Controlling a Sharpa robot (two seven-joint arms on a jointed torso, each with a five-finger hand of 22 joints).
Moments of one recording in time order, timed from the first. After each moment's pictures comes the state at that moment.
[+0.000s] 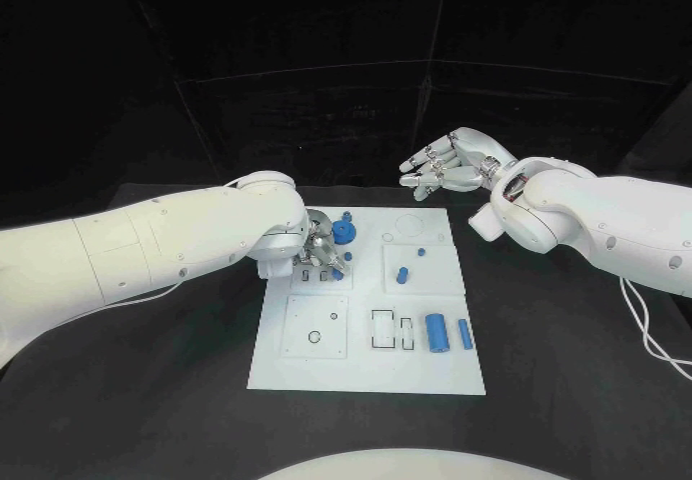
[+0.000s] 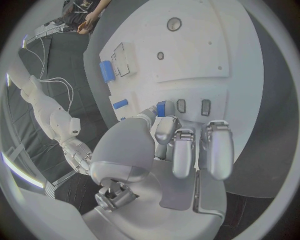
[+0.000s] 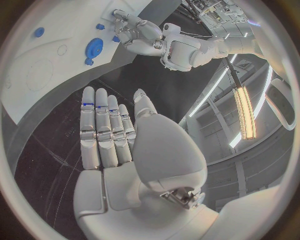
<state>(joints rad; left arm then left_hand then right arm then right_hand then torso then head) 1.39 -0.51 -0.15 1.31 -0.88 0.24 -0.66 1.25 0.06 0.24 0.14 0.19 0.90 0.06 0.54 0.61 1.34 -0.02 1.22 1.18 1.47 -0.08 1.57 1.31 0.05 1.46 0.02 1.45 1.31 1.33 -0.79 -0.04 1.38 -0.74 -0.26 0.18 1.45 0.03 -0.15 0.13 0.24 0.99 0.19 0.09 0.07 1.25 0.12 0.06 0.11 1.31 0.06 0.08 0.25 0.18 1.18 0.16 0.23 0.10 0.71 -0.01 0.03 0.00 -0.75</state>
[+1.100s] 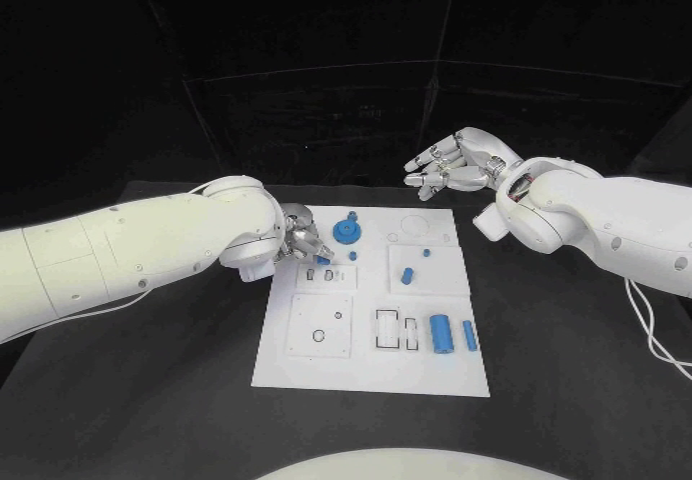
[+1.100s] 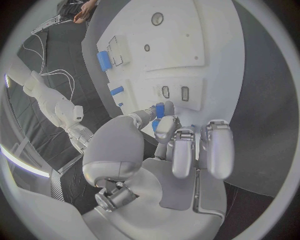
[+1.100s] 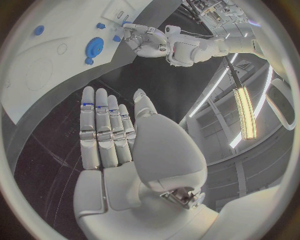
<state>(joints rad) 1.38 -0.64 -0.15 1.41 -0.92 0.08 -0.61 1.05 -0.05 0.61 0.10 0.19 0.90 0.06 0.59 0.68 1.34 -0.02 1.20 1.15 1.47 -0.08 1.57 1.31 0.05 1.47 0.03 1.44 1.31 1.33 -0.79 -0.04 1.37 -0.74 -0.26 0.18 1.45 0.03 -0.15 0.13 0.24 0.99 0.19 0.09 0.07 1.25 0.12 0.06 0.11 1.31 0.06 0.08 0.25 0.18 1.19 0.17 0.23 0.10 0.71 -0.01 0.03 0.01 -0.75</state>
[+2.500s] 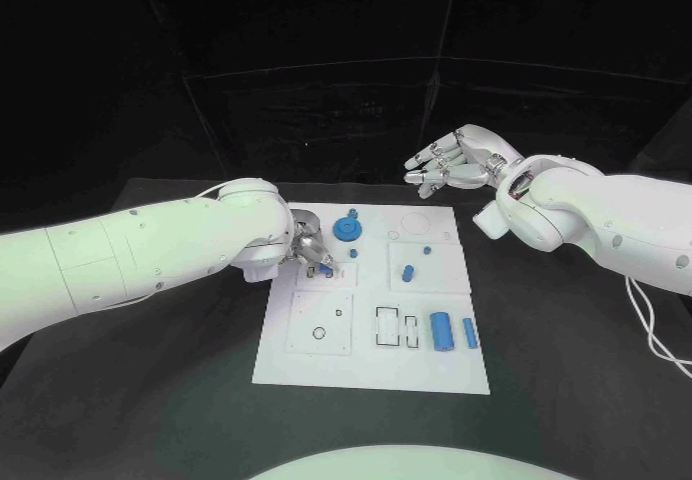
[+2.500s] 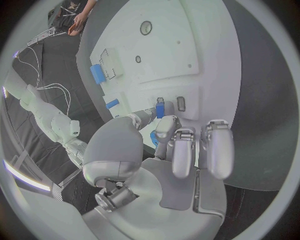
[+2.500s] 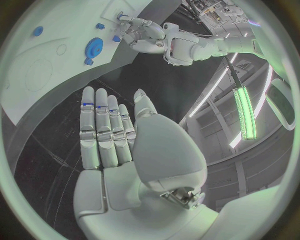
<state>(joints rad) 1.37 -0.60 -0.15 1.38 -0.99 0.17 -0.62 1.04 -0.05 0.62 0.07 0.17 0.89 0.06 0.60 0.69 1.34 -0.02 1.20 1.14 1.47 -0.08 1.57 1.31 0.05 1.47 0.03 1.44 1.31 1.33 -0.78 -0.04 1.37 -0.74 -0.26 0.18 1.44 0.03 -0.16 0.14 0.24 0.99 0.19 0.09 0.07 1.25 0.12 0.06 0.11 1.31 0.06 0.08 0.25 0.18 1.19 0.17 0.23 0.10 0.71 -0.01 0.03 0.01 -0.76</state>
